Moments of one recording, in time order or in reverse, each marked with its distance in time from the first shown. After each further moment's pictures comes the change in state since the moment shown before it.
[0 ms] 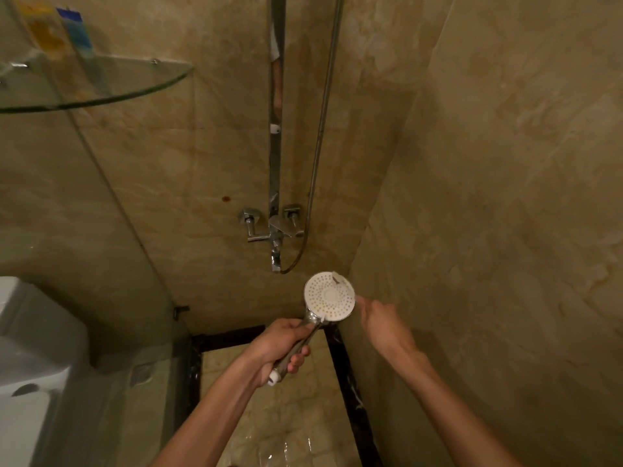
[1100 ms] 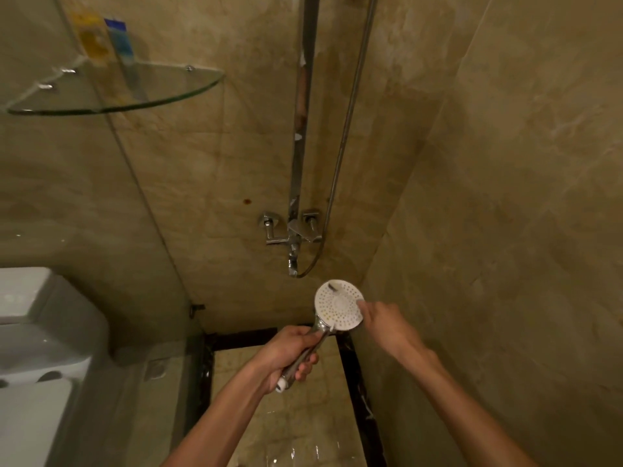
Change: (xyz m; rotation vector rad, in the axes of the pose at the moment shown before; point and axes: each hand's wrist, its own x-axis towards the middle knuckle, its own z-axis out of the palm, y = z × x) left_hand -0.010 -0.003 -0.015 0.002 -0.006 0.023; right_hand 0.014 -0.025 -0.003 0.009 -0.126 -0.121
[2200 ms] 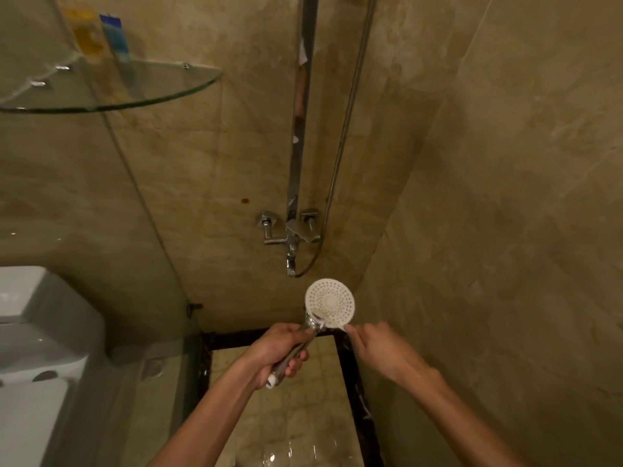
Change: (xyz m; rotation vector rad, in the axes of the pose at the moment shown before) left_hand 0.009 0.002 -0.015 -0.012 0.034 -0.007; right_hand -0.023 0.004 0.012 -0.060 -0.097 -0.110
